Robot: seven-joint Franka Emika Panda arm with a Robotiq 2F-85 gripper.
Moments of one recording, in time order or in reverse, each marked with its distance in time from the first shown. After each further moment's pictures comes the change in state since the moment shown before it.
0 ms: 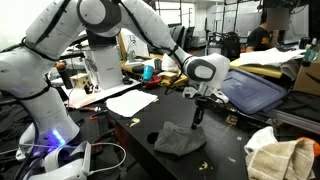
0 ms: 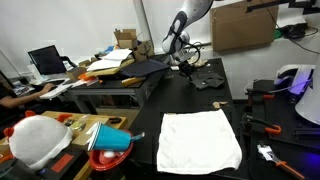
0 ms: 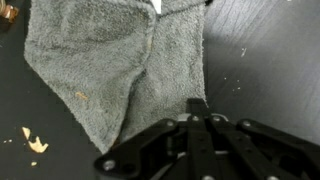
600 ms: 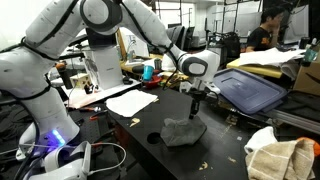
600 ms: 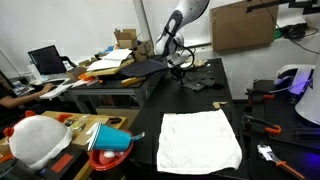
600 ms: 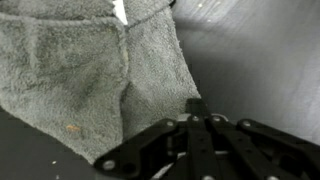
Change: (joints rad) arm 0.052 -0.023 0.060 -0.032 0.025 0.085 -0.003
